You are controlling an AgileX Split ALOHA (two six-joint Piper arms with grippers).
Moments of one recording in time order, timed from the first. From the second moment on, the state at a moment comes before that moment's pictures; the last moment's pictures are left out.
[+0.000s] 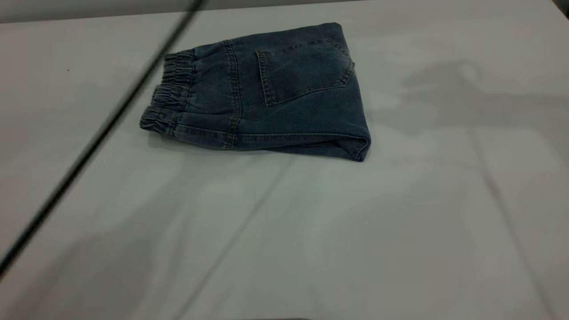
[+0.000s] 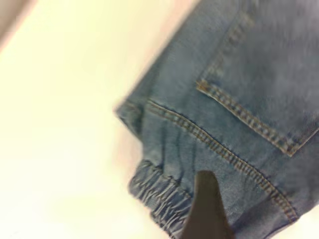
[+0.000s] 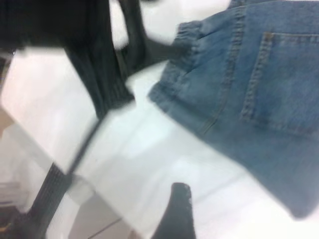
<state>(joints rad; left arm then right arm) -0.54 2.21 -2.22 0.14 1.17 0.20 0.07 1.83 -1.61 0.89 1.20 -0.54</state>
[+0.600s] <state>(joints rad) -0.54 1.56 -1.82 0.16 1.17 0.11 0.07 1.16 -1.50 0.59 1.25 -0.22</state>
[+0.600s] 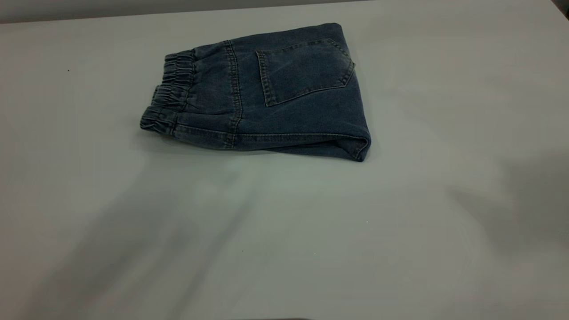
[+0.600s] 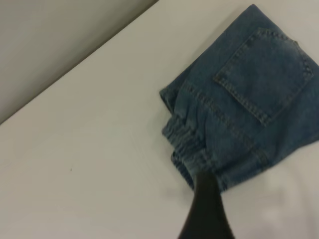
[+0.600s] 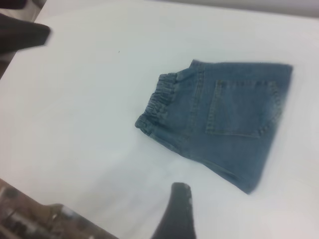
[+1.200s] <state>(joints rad) -0.54 1.01 -1.35 0.16 1.17 -0.02 0.07 0.53 -1.06 0.45 1.27 -0.20</state>
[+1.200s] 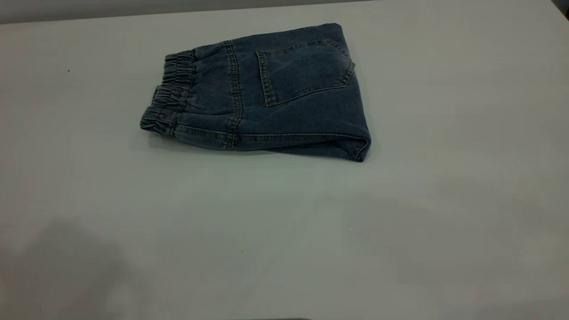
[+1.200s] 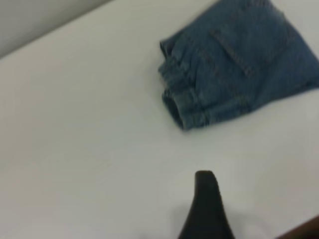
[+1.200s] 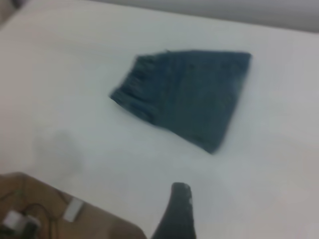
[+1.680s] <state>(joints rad) -0.54 0.58 -0.82 0.17 1.17 -0.03 0.07 0.20 -0.69 0.31 1.27 -0.18</state>
